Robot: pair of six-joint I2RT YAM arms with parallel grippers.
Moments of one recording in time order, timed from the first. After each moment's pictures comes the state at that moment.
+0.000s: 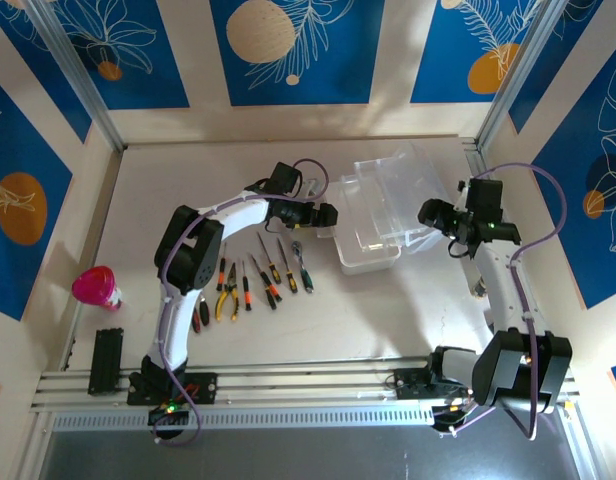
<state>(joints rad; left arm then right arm) -0.54 2.21 1.63 -0.35 0.55 -0.38 -0.15 1.19 0.96 -0.60 -0.17 0.32</state>
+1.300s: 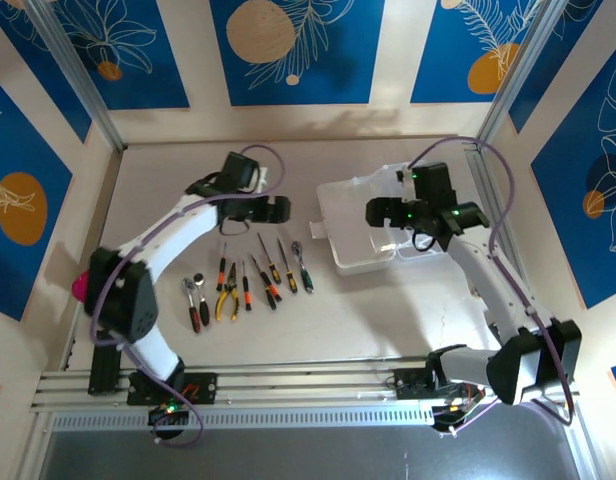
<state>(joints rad) -0.44 1.64 1.36 -0.66 0.11 -0.32 0.26 1.27 1.15 -0.74 -0.08 0.23</state>
